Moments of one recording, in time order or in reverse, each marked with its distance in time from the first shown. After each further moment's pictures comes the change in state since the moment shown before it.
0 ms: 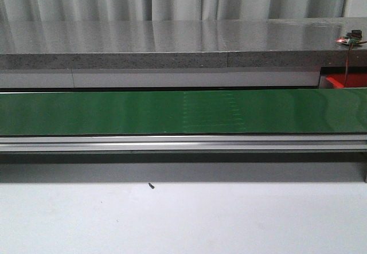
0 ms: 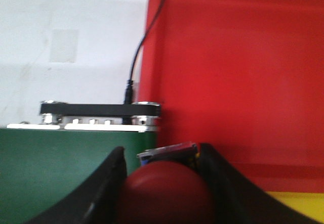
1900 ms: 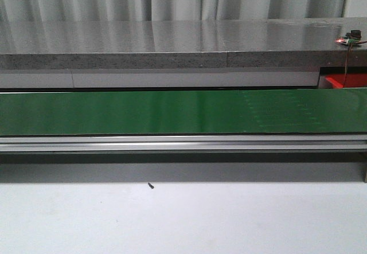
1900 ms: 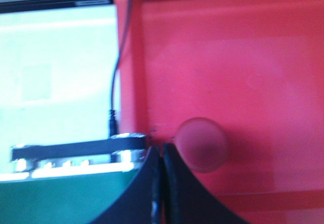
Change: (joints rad) left arm 0.000 0.000 0.000 0.000 0.000 0.000; right arm -0.025 0.045 0.134 0.125 -0.269 -0.029
